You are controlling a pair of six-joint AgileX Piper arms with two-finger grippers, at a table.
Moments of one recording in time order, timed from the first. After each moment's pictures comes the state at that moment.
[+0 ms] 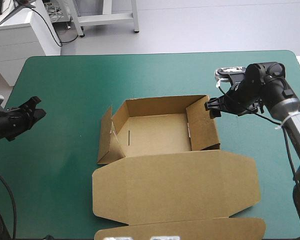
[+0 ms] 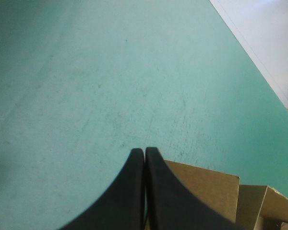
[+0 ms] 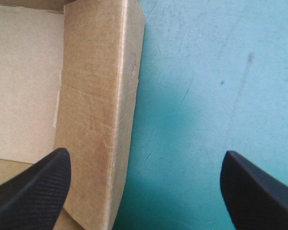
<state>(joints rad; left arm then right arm) 0.52 1.39 -0.99 -1.00 0.80 0.40 0.20 1.60 -1.56 0.08 1.23 0.02</state>
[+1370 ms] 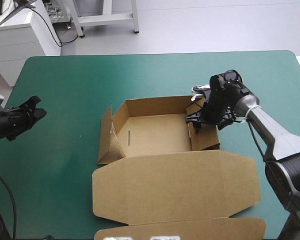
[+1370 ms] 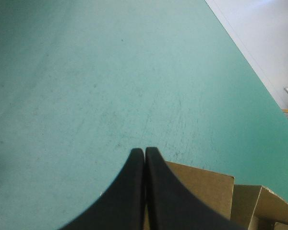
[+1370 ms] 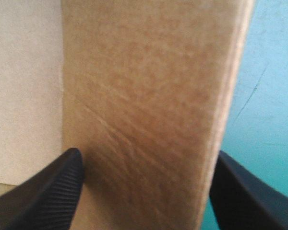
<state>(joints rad) 0.52 1.39 -0.99 -1.01 0.80 0.40 0.33 1.82 -1.57 0.04 1.23 0.14</state>
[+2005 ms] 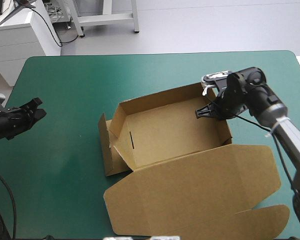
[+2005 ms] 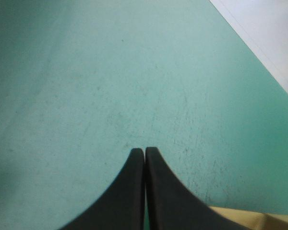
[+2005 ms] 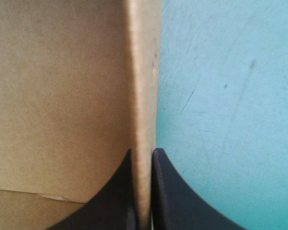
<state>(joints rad) 0.52 1.39 -0.99 -1.00 0.80 0.48 0.33 1.57 -1.54 -0.04 1.21 0.09</state>
